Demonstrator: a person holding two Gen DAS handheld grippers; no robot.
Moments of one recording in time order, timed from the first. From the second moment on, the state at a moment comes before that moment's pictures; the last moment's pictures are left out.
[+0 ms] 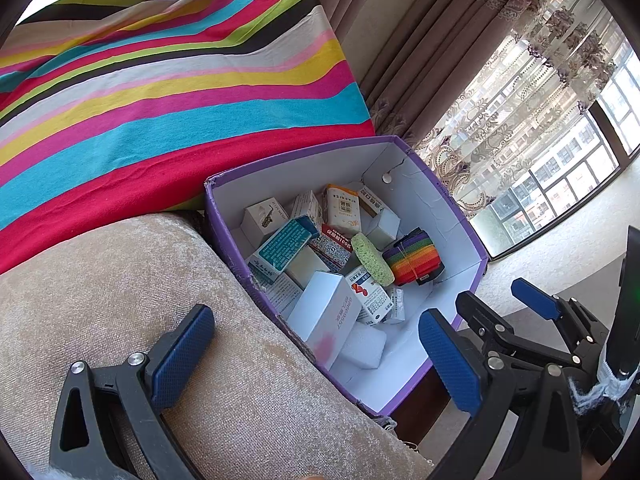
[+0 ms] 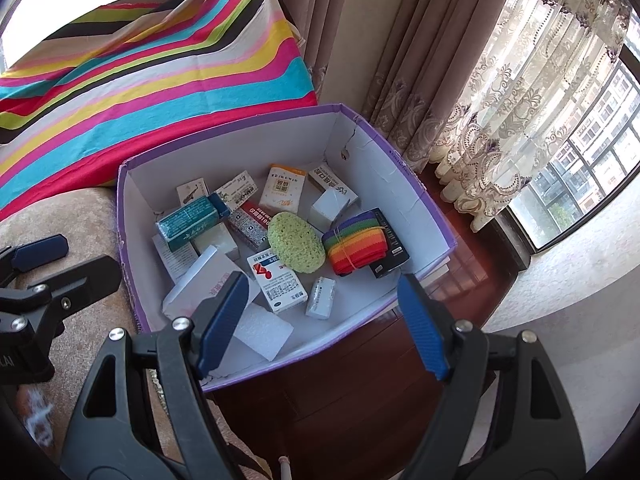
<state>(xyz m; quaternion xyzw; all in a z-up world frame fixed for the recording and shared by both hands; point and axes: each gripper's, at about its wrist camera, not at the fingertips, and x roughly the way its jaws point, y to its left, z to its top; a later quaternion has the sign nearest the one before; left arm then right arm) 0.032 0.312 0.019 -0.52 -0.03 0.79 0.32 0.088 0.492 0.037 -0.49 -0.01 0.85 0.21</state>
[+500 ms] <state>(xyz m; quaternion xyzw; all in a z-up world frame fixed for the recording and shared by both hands) 0.027 0.312 0.015 -0.54 -0.05 0.78 0.32 0.087 0.494 0.034 -0.49 0.00 0.85 0.21</state>
